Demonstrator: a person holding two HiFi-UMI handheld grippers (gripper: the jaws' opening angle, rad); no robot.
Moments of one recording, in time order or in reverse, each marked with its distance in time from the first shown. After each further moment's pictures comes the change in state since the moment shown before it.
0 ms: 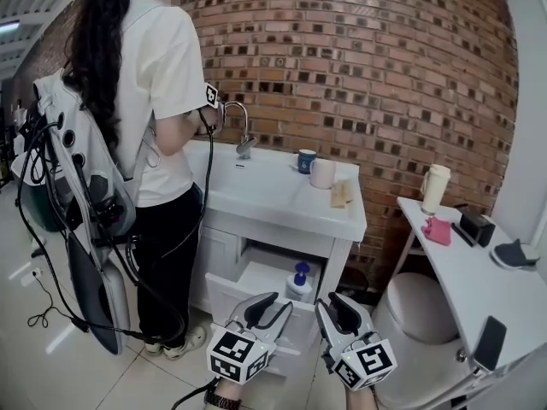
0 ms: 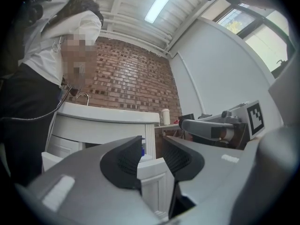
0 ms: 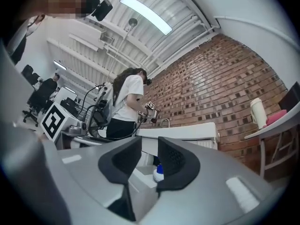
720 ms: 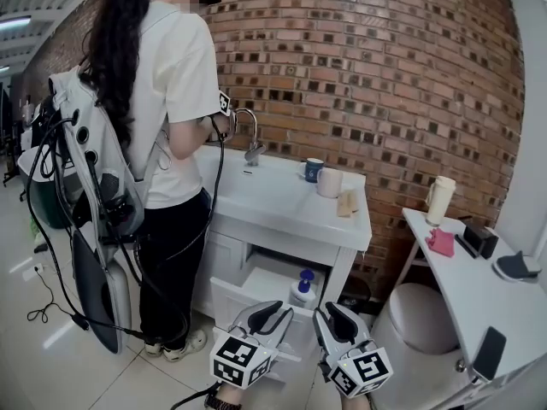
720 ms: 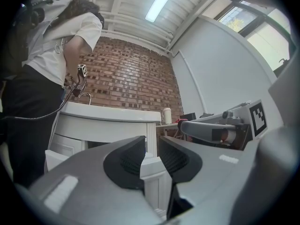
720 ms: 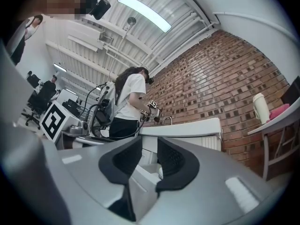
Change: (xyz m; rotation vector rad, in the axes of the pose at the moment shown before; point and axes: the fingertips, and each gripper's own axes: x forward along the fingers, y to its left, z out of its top) left arm -0.003 -0.001 -0.004 -0.010 0.012 0.019; right arm 0.003 0.010 -0.008 0.024 0.021 0.020
